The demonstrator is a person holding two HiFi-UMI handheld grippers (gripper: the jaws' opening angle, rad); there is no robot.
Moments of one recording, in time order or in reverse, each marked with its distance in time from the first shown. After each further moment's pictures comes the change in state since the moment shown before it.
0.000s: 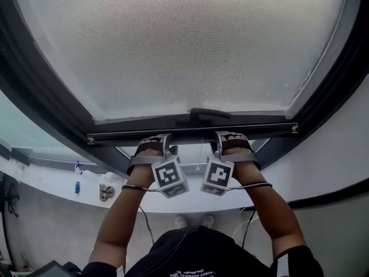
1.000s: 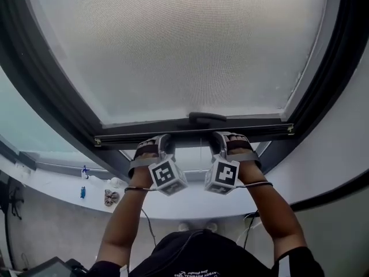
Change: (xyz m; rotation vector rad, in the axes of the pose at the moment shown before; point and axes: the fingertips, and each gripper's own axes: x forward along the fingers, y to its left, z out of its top) left arm -0.022 0.023 -0.003 -0.091 0.006 0.140; right arm -0.024 -0.020 -0.003 0.094 -0.135 -0.081
